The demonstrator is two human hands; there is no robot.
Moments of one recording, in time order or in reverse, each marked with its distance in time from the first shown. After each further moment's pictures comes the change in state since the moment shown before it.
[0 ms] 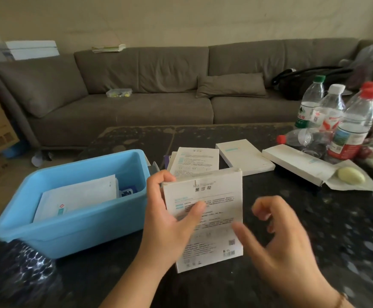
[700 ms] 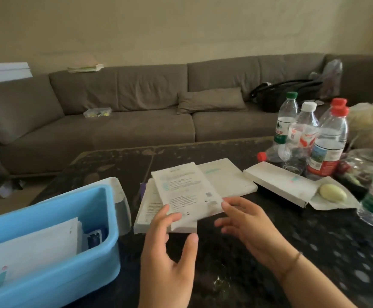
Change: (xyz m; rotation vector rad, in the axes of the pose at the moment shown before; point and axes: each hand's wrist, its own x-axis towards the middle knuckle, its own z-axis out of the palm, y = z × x) left_hand 0.013 -0.030 0.053 0.165 0.097 -0.053; right_hand 0.103 0.047 0.021 0.885 -0.229 0.782
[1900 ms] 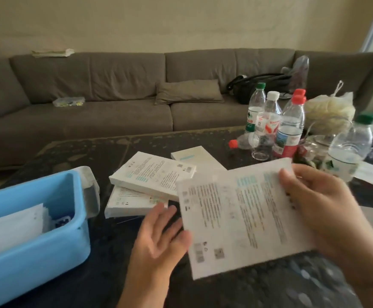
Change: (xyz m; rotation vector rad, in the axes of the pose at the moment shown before) left_hand -0.027 0.053 -0.007 -0.711 -0.407 -0.556; right_hand -0.114 -0.051 -0.082 -0.314 0.346 -0.358
